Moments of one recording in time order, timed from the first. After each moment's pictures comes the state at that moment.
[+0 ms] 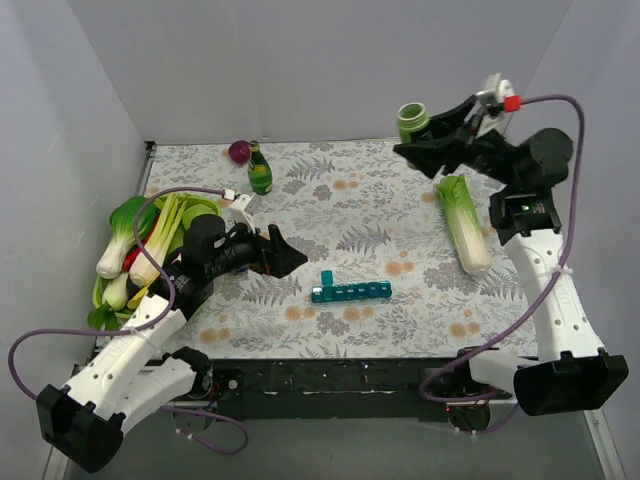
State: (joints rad) left arm -0.50 0.86 0.77 -0.23 0.43 -0.48; right arm 0.06 1.18 1.31 0.44 -1.06 0.48
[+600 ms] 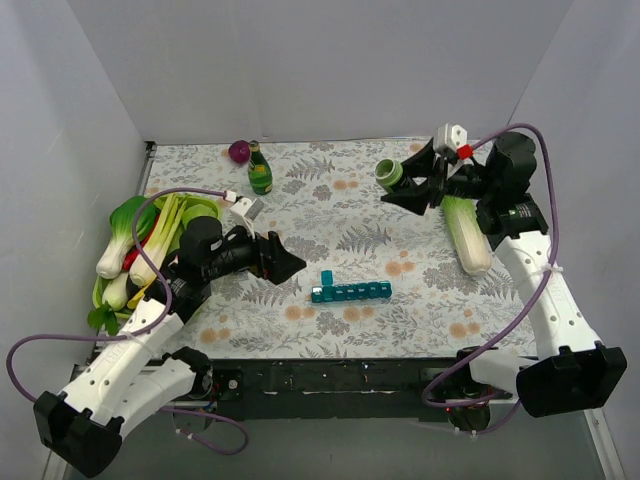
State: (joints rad) left arm -0.50 0.84 0.77 -0.24 0.47 -0.39; right arm 0.18 1.19 1.24 0.05 -1.20 -0.07
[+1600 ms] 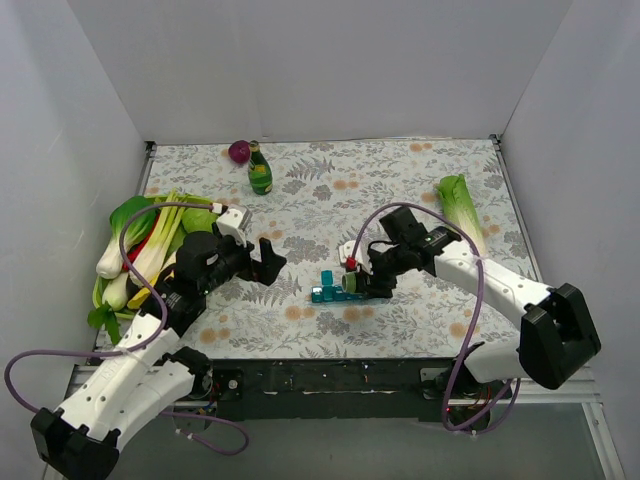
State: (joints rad) left arm -0.50 0.74 0.69 -0.29 0.17 -0.22; right arm 0.63 1.32 0.91 -0.66 -0.68 -0.92
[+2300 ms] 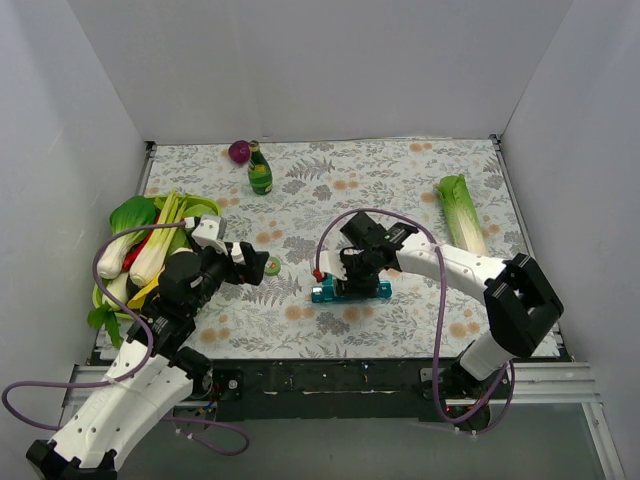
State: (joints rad) left arm -0.50 0.54 0.60 -0.26 -0.06 -0.24; right arm 0.82 1.57 1.08 -0.72 -0.33 -0.88
